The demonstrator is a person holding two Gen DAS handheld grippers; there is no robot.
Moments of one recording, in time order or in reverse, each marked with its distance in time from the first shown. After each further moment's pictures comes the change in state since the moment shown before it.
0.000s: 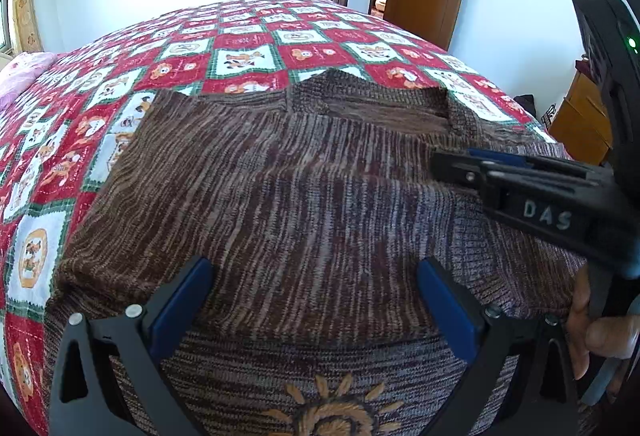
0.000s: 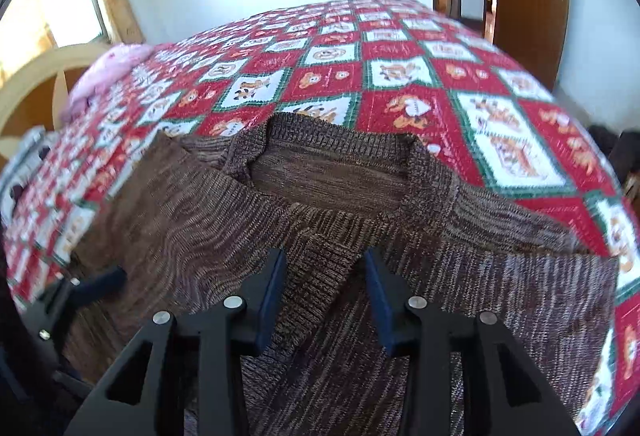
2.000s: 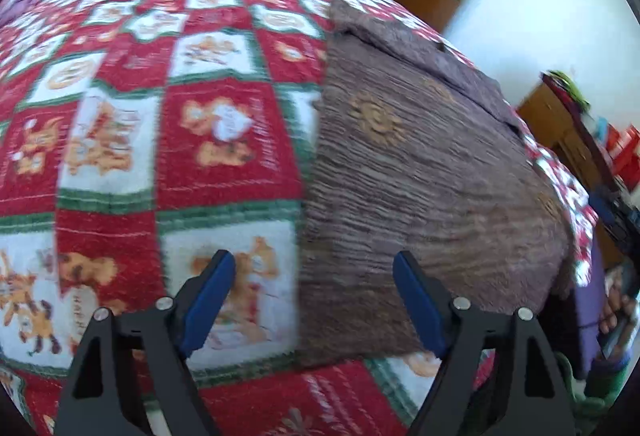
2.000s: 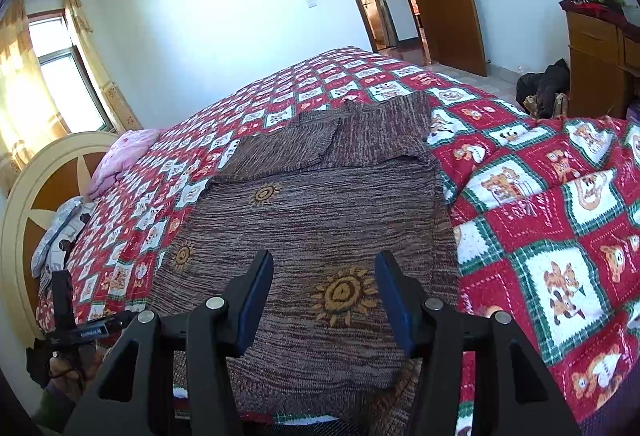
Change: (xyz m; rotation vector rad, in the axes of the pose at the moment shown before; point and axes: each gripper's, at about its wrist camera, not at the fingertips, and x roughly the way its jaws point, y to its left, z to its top) left arm -0.186 0.176 -0.210 -0.154 0.136 -0.210; right arm -0.290 0.048 -0.246 0.324 -0.236 0.009
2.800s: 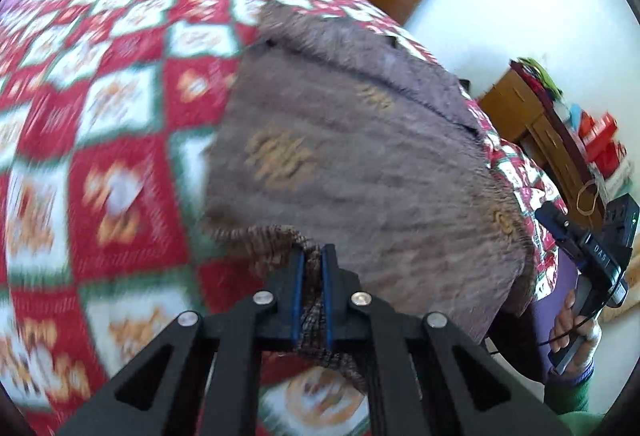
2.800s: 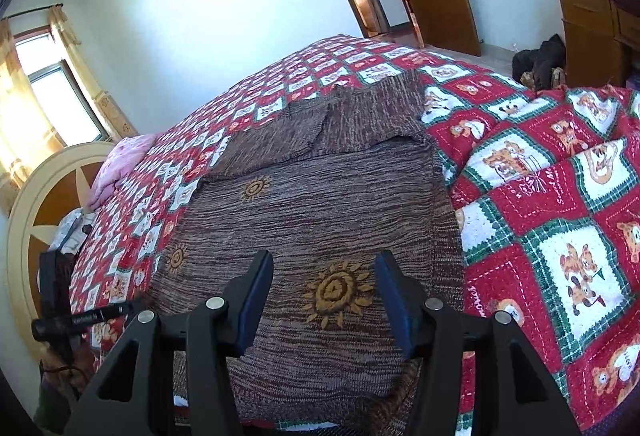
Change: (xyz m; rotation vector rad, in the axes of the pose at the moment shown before) left arm 0.020 -0.062 0.060 0.061 0.040 -0.092; right arm 0.024 -0.016 -0.002 0.073 0.040 0.015
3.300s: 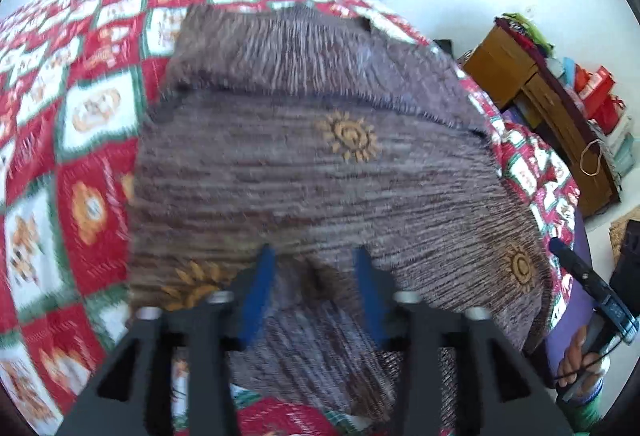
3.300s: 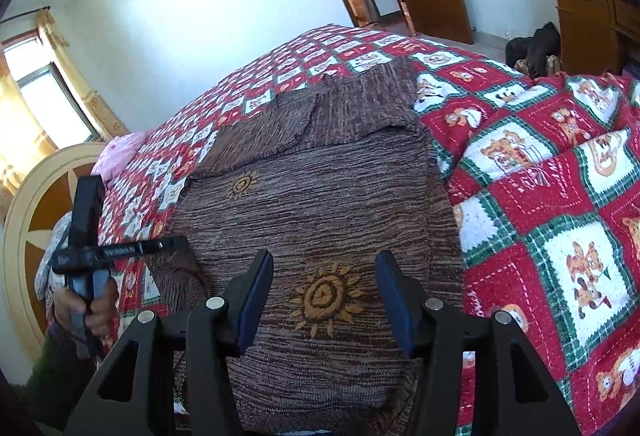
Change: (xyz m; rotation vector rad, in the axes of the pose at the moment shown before) left arm 0.051 -0.019 0.078 0.169 0.079 -0.016; right arm 0.014 -0.002 0.005 0.012 0.039 -0.017
